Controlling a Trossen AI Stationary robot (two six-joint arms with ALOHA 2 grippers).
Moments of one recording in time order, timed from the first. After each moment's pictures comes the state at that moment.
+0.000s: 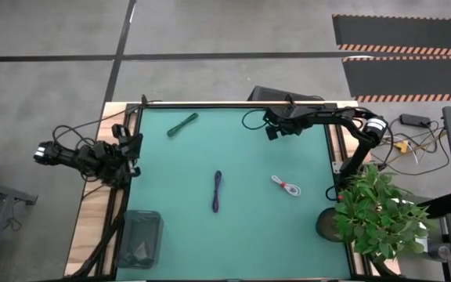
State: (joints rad) left arm -0.27 0.21 0.04 0.96 -0.53 0.40; right arm -0.60 1.74 1.00 -0.68 0.45 0.67
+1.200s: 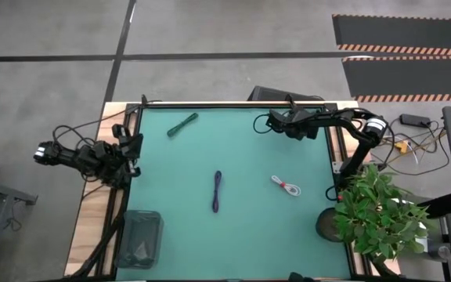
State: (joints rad) left arm -0.27 0.21 0.04 0.95 -0.53 0.40; right arm -0.60 1.74 0.91 -0.63 0.67 1.27
